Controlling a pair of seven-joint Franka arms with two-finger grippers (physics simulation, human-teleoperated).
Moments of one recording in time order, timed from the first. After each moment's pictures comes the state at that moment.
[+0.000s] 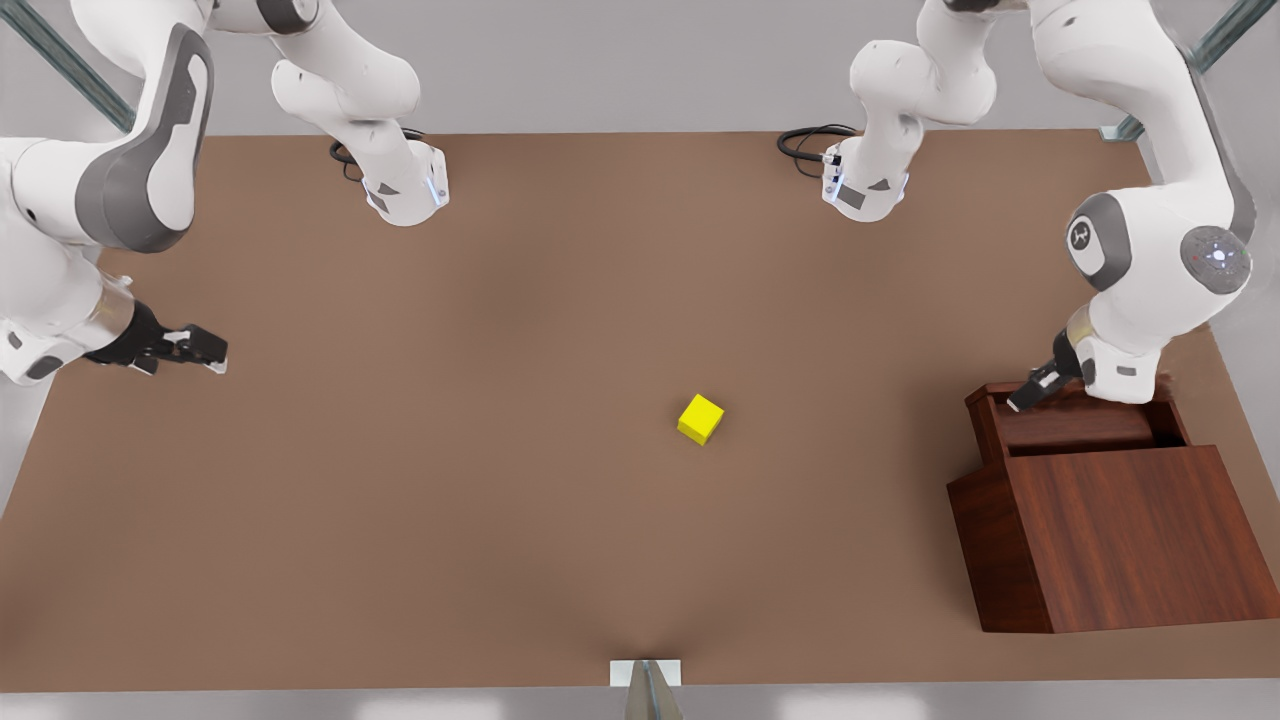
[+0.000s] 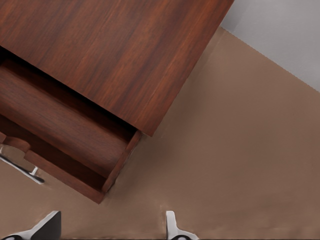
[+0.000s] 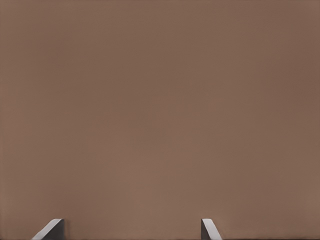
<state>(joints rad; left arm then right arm) -0.52 0.16 0.41 -1.72 -0.04 1.91 -0.48 0.02 0.17 -0.11 -1.43 0.01 1.56 -0.10</state>
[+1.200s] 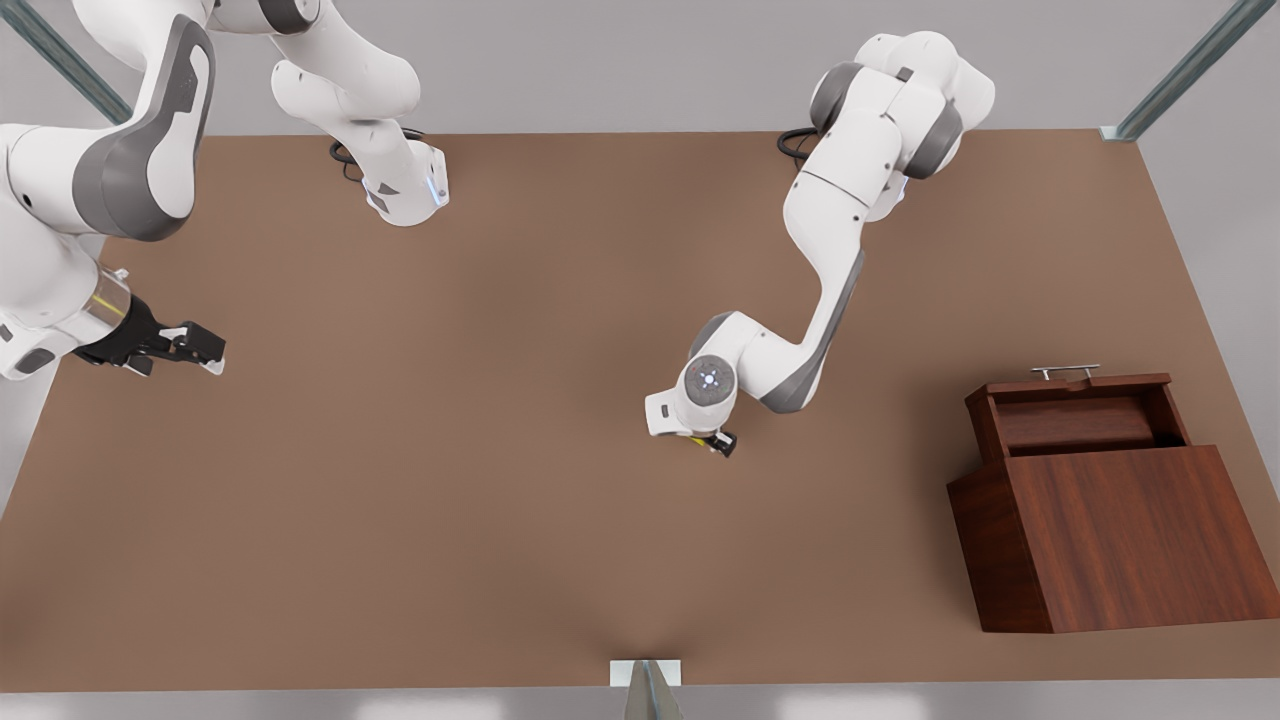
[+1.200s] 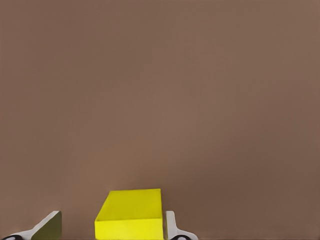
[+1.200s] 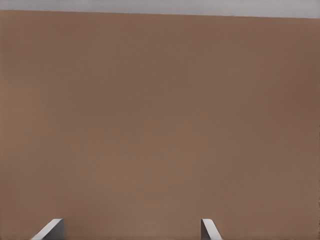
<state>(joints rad) -0.60 0.82 -0.03 -1.37 0.00 2.10 0.04 0.02 0.17 -0.10 -1.39 0.01 1.57 -0.10</state>
